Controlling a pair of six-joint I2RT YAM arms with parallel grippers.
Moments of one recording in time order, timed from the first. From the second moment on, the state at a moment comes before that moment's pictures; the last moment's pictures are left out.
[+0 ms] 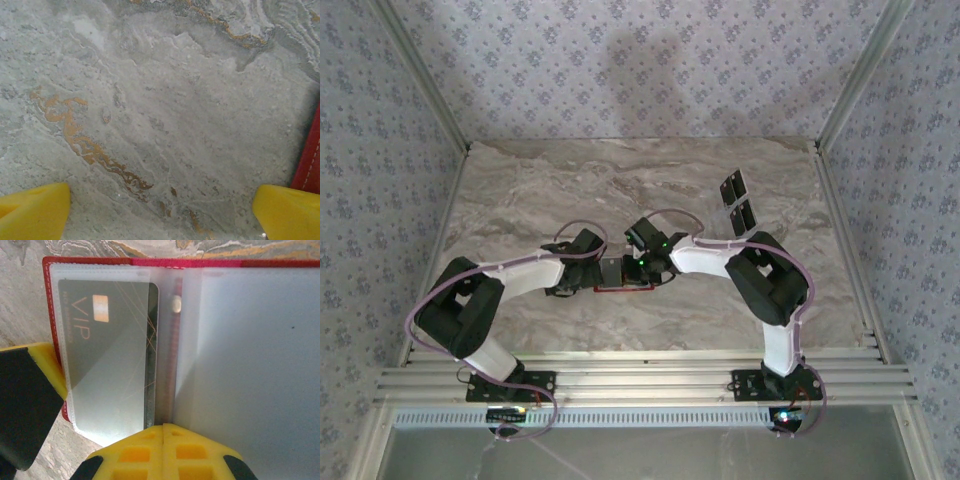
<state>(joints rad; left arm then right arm) -0.64 1.58 0.79 -0.53 -0.30 -0.84 0.81 1.92 1.15 -0.30 -0.30 0.76</state>
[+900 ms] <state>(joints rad) -0.56 1.46 0.79 -0.60 -0.25 -0.83 0.75 1.70 1.17 -0.36 -0.30 0.72</state>
